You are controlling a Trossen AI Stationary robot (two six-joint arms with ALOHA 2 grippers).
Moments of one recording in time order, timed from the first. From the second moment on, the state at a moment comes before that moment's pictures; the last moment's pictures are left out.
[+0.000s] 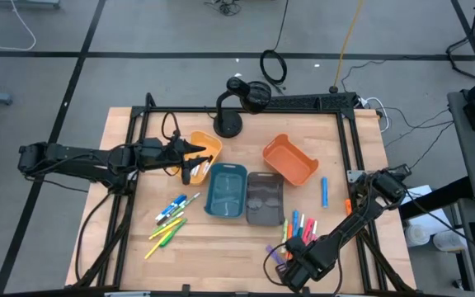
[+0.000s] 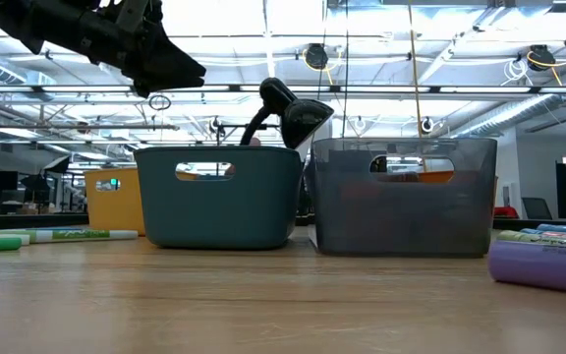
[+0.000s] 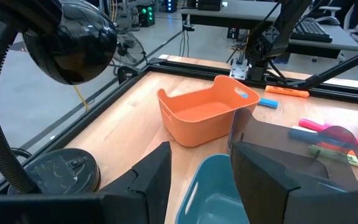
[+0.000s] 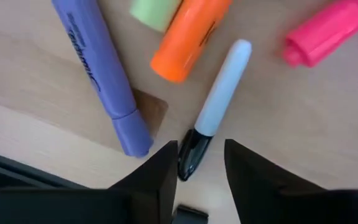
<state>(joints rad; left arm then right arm) 0.10 0.91 0.48 0.21 -0.16 -0.08 0.78 1.94 1.32 -0.79 -0.10 1.97</state>
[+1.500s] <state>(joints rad) 0.10 0.91 0.48 0.21 -0.16 -0.08 0.84 1.61 1.19 -0.92 0.20 1.94</state>
